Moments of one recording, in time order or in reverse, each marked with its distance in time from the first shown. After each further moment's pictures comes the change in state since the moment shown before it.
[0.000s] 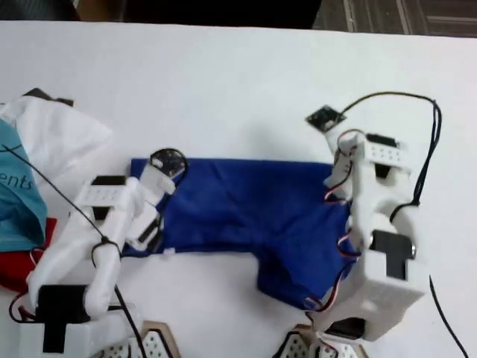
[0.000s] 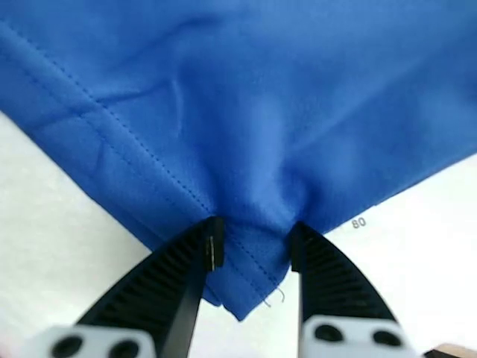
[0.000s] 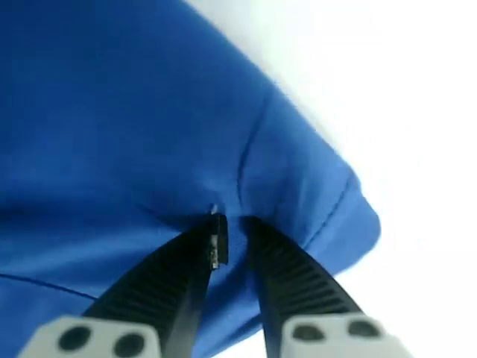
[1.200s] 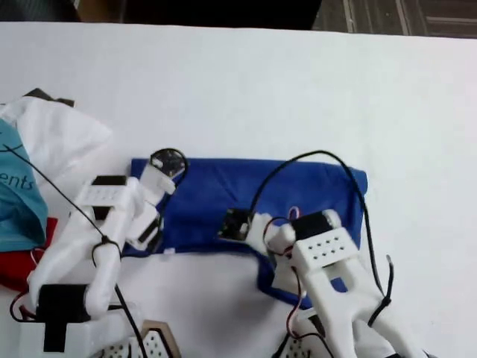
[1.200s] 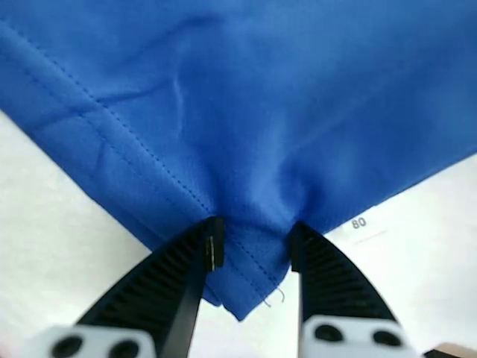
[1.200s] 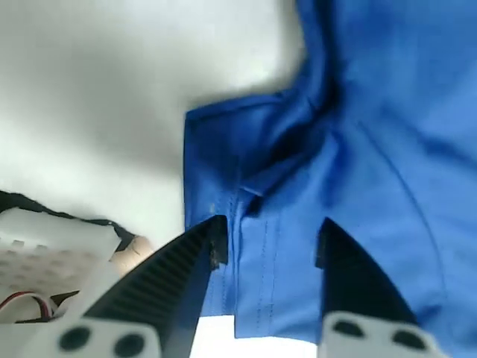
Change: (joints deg) left arm 0.0 0.0 0.0 0.0 0.0; right arm -34.4 -52.0 46.1 17.2 2.1
